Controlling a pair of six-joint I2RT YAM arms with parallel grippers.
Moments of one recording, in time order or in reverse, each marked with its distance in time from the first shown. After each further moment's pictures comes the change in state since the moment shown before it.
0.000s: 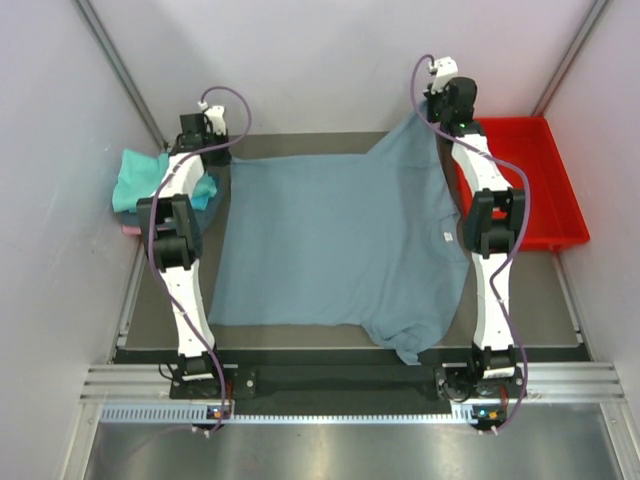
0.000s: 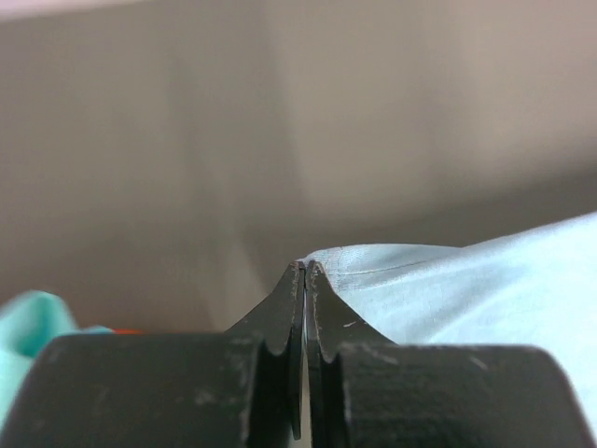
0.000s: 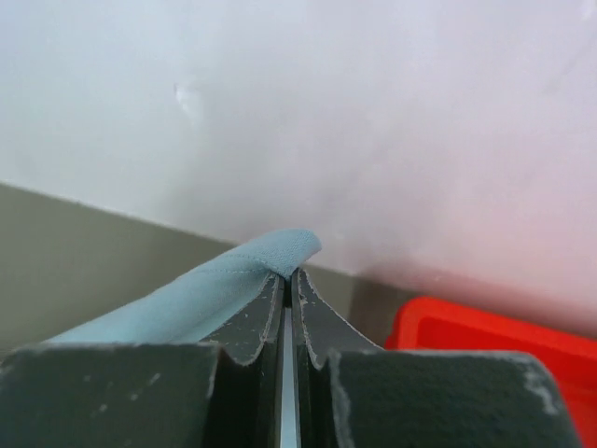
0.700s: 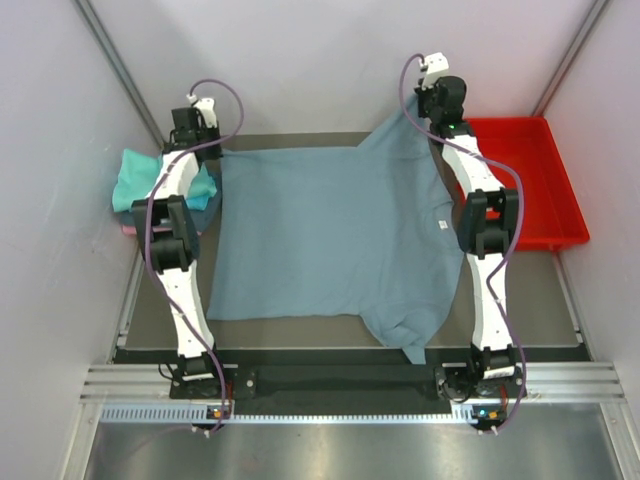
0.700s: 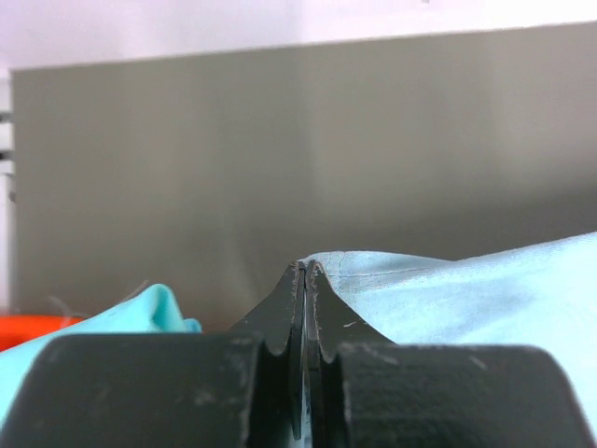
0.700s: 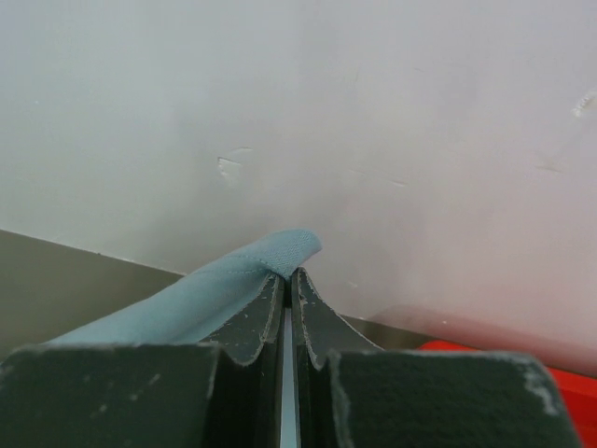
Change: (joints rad) left arm 0.018 -0.025 0.023 0.049 -0.088 -0.023; right arm 0.051 0.004 0.000 0.130 0.060 -0.009
